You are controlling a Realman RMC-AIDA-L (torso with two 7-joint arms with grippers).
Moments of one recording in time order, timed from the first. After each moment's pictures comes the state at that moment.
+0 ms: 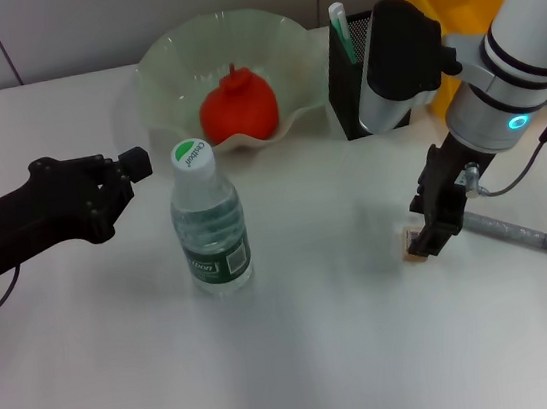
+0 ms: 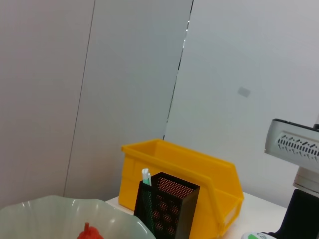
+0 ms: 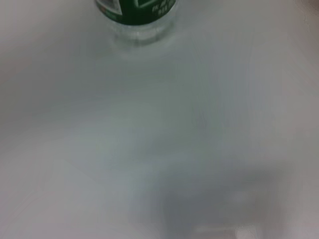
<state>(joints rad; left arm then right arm) -0.29 -2.06 1.18 0.91 1.47 1.33 -1.46 0.87 2.08 -1.28 -0.88 0.40 1.51 -1.04</state>
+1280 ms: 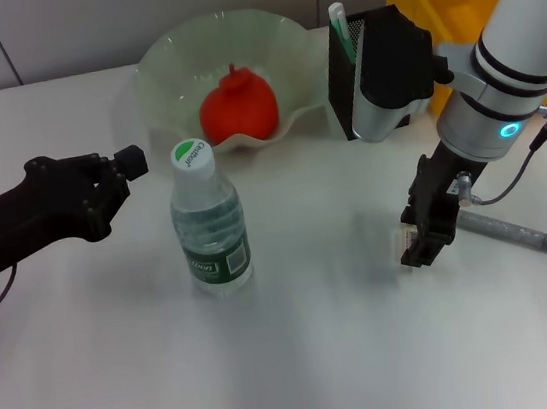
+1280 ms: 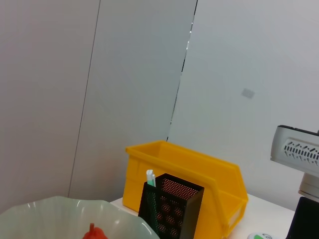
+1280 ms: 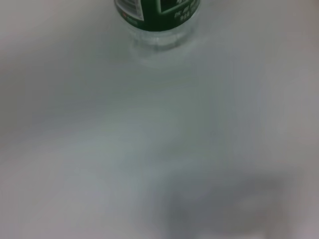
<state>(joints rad) -0.30 -2.06 1.17 0.90 1.46 1.32 -1.46 0.89 2.08 -1.29 -0.83 0.43 1.50 -1.06</state>
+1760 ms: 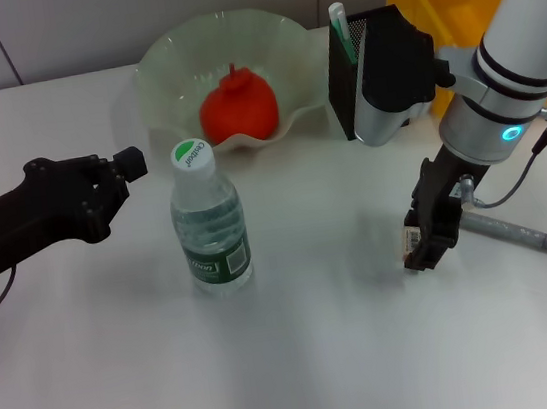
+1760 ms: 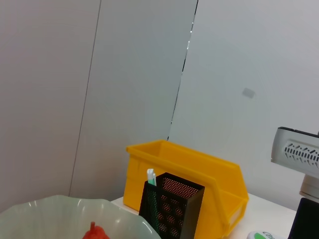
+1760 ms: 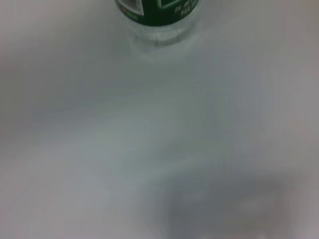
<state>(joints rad) -0.29 -2.06 1.17 0.90 1.46 1.32 -1.45 0.89 2.08 -1.29 -0.82 0.42 1.50 -1.06</state>
